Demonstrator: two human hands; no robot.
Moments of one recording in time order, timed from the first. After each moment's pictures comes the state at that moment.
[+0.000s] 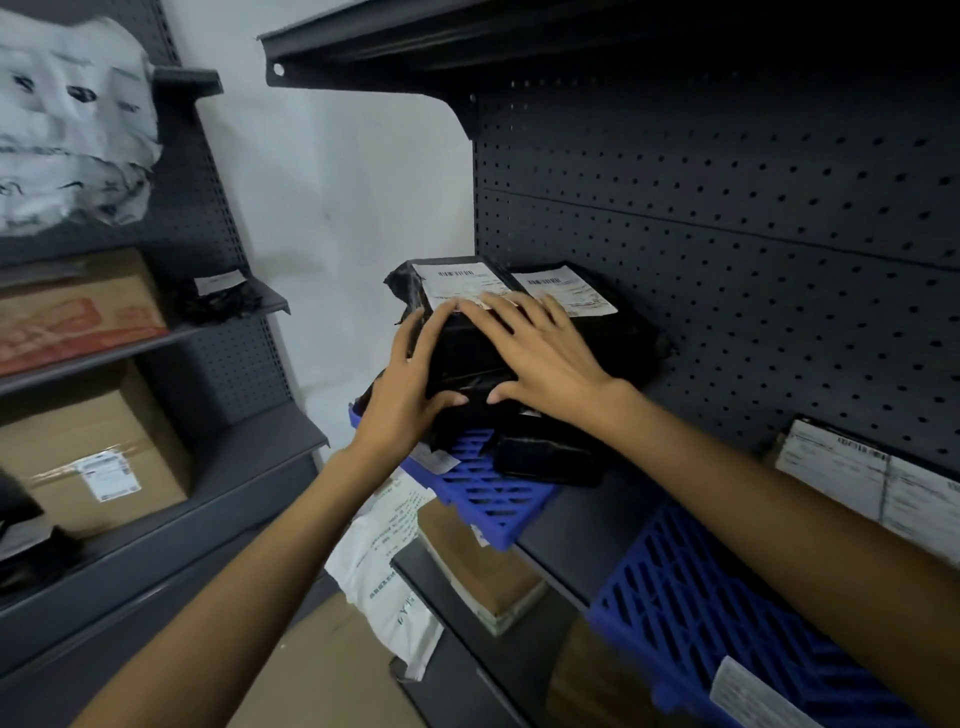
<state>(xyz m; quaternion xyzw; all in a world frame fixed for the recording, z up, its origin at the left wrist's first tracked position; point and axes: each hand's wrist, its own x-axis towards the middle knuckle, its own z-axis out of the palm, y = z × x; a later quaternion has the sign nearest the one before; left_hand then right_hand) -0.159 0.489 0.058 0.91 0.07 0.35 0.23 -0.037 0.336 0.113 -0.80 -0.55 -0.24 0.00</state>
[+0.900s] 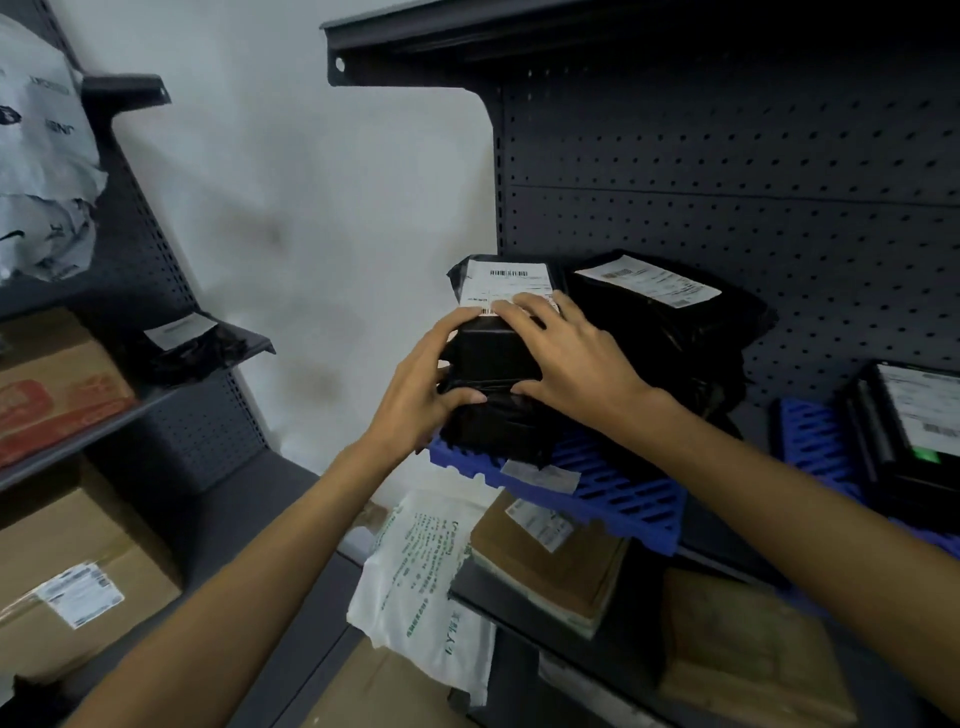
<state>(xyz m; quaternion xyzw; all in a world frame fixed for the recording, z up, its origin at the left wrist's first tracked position) -0.167 0.643 0.068 0.86 -0.15 0.28 0.39 -0.103 0.451 0.110 -0.90 -0.38 -0.23 0.04</state>
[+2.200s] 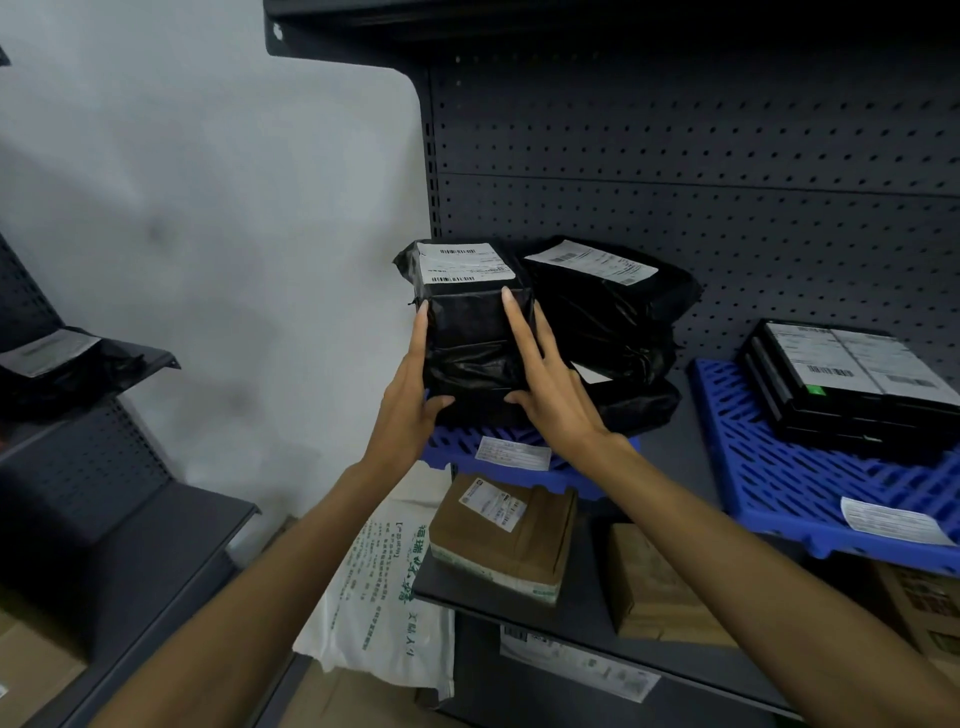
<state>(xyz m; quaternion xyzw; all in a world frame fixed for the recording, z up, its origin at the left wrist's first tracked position) -0.141 0.647 0.016 0.85 -0.16 0.26 0.43 -0.118 0.448 0.044 -0.89 -0.28 -0.20 0.29</state>
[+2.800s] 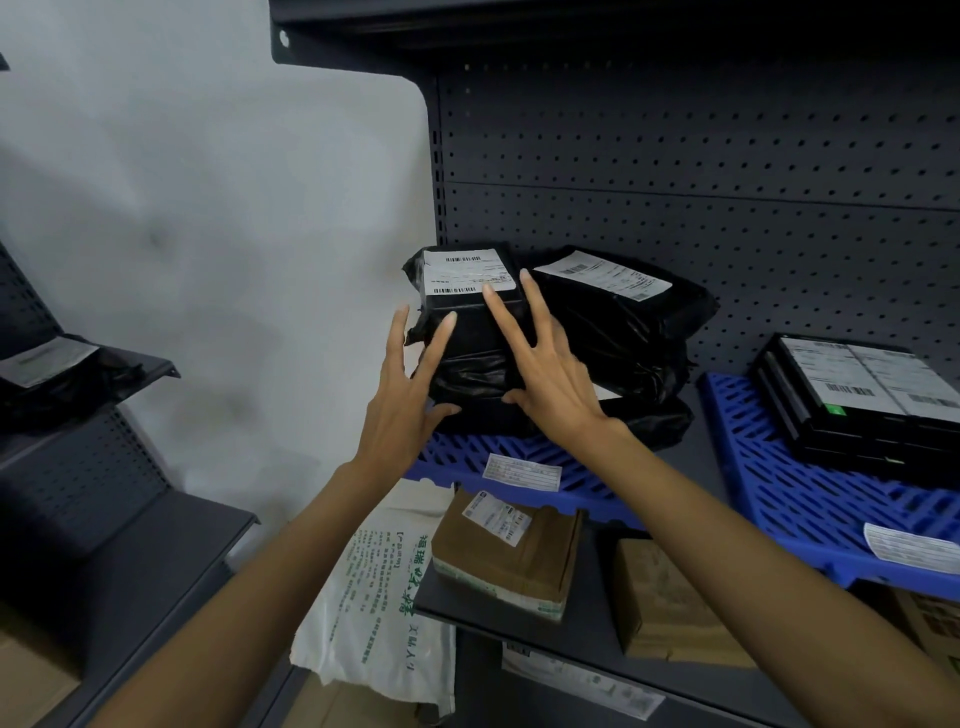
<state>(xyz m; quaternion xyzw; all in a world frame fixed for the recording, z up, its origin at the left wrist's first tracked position) -0.121 0.665 0.018 0.90 -0.15 0.35 0.23 -0.101 0.468 0.068 -0.91 -0.28 -0.27 0.16</state>
